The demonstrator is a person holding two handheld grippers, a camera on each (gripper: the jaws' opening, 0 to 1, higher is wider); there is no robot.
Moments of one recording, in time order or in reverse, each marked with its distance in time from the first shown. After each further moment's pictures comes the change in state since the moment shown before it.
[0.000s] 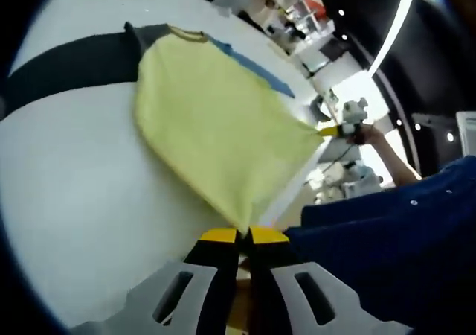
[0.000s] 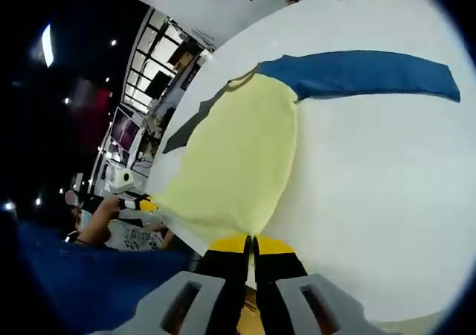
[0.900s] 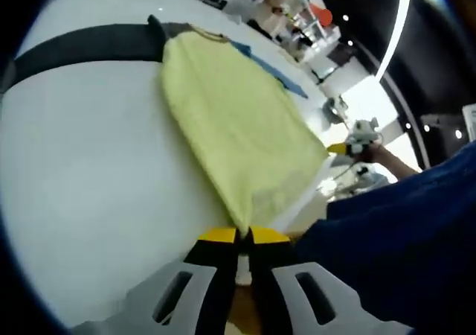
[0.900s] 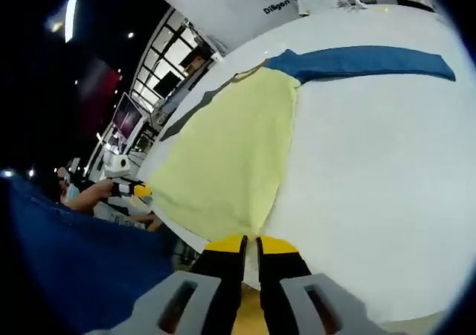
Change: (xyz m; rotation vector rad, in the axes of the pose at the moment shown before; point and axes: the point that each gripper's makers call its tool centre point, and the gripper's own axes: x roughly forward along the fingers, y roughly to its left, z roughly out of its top) left arm 0.008 0.032 -0.029 0.005 -0.072 0.068; right arm 0.012 -0.023 -0.048 -0.171 -0.062 -0.026
